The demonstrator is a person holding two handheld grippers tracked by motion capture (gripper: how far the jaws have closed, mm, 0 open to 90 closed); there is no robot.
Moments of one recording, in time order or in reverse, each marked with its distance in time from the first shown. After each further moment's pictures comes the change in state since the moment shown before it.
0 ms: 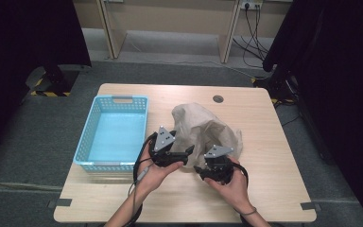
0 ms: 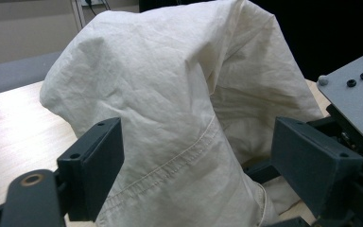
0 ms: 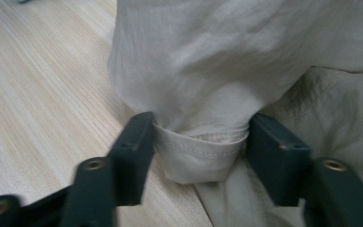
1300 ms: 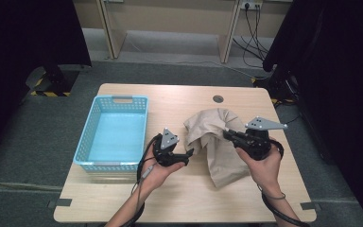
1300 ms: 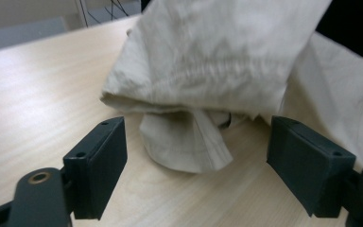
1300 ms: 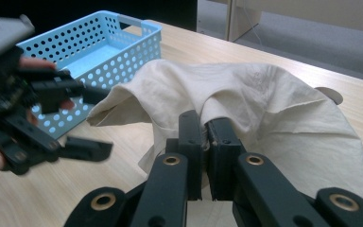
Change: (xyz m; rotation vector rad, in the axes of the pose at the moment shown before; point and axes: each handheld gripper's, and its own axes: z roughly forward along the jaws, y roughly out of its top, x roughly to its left) left arm 0.004 -0.020 0.026 0.148 0.001 -0.016; right arm -0.055 0.047 -0.114 -0.299 -0.027 0.138
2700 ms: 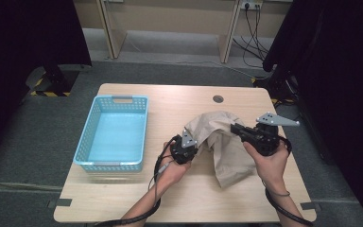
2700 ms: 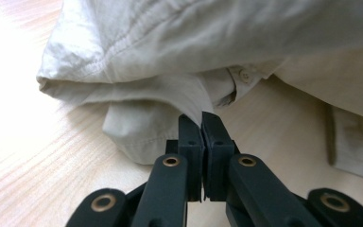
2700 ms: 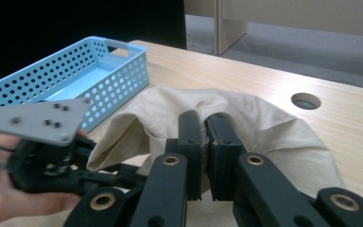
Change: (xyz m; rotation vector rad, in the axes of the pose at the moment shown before) left arm -0.016 -0.001 0.044 0.129 -0.051 0.091; right arm -0.016 0.006 -0.013 -0.059 -0.030 0.073
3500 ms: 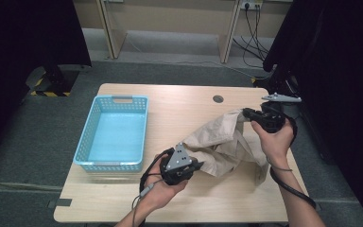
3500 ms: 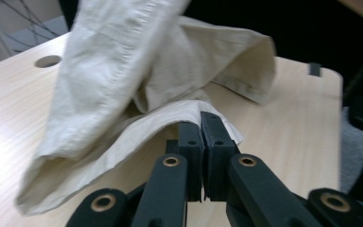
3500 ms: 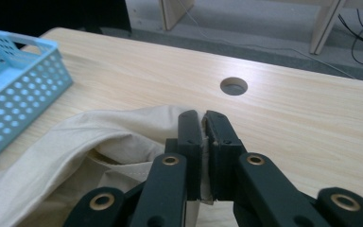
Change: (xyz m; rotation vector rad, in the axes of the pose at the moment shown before) left arm -0.049 0.012 -0.098 -0.148 -0.189 0.103; right arm -0.054 0.032 0.025 0.122 -0.205 0.073
